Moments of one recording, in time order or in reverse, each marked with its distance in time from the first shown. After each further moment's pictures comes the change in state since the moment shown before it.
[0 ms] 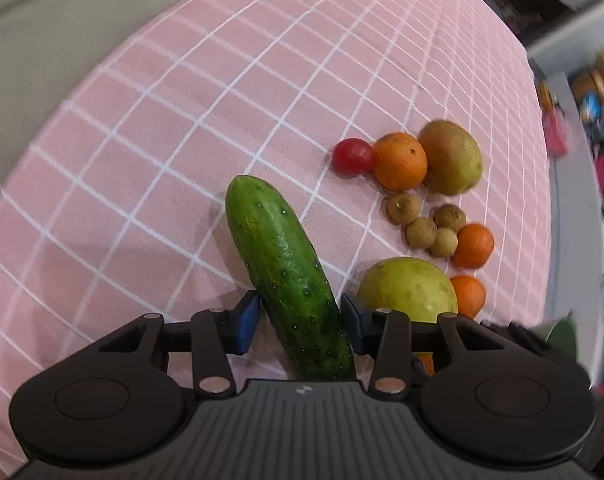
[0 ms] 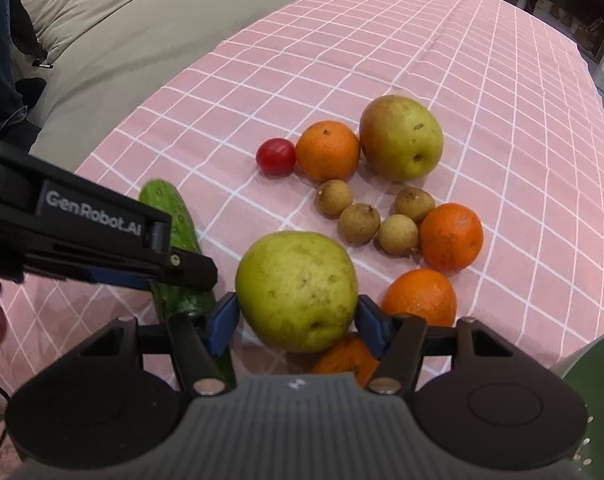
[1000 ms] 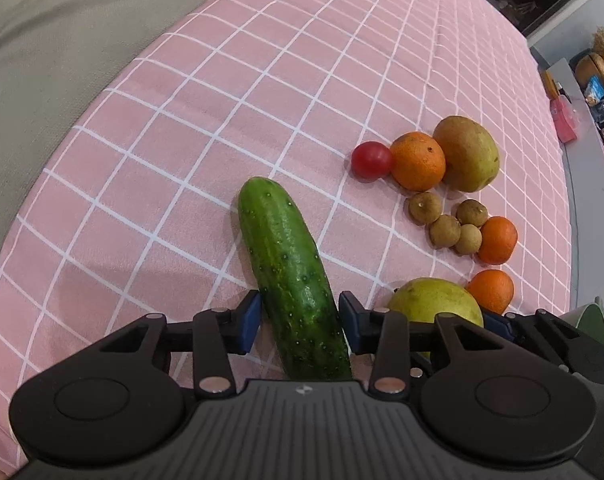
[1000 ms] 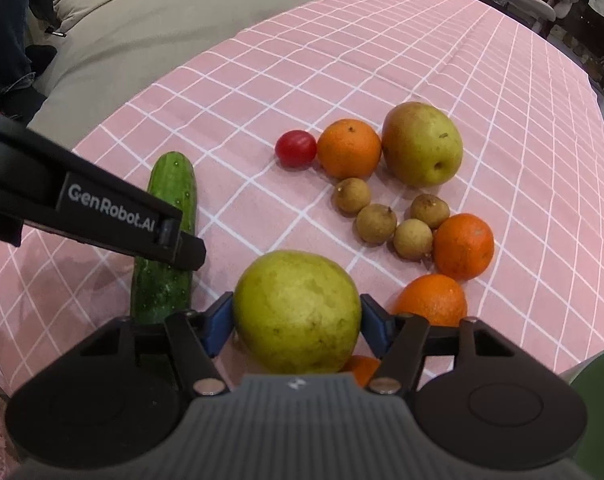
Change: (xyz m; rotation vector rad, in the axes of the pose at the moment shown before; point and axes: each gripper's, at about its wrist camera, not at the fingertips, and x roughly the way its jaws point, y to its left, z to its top) left arm 0.000 0.005 -0.004 0.060 -0.050 0.052; right arm 0.006 0.016 -0.005 -0.092 -0.006 -0.037
